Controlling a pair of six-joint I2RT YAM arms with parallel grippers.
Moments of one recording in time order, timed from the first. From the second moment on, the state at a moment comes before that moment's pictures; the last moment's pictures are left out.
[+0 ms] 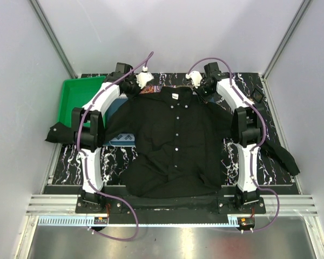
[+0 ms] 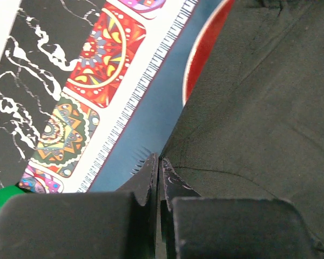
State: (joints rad) left arm -0.21 2.11 1.83 -0.62 0.35 0.75; right arm 0.23 2.24 1.99 -0.82 -0.25 -0.62
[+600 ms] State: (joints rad) left arm -0.11 1.91 1.74 -0.76 0.40 0.76; right arm 0.22 2.10 1.92 -1.04 -0.31 -0.69
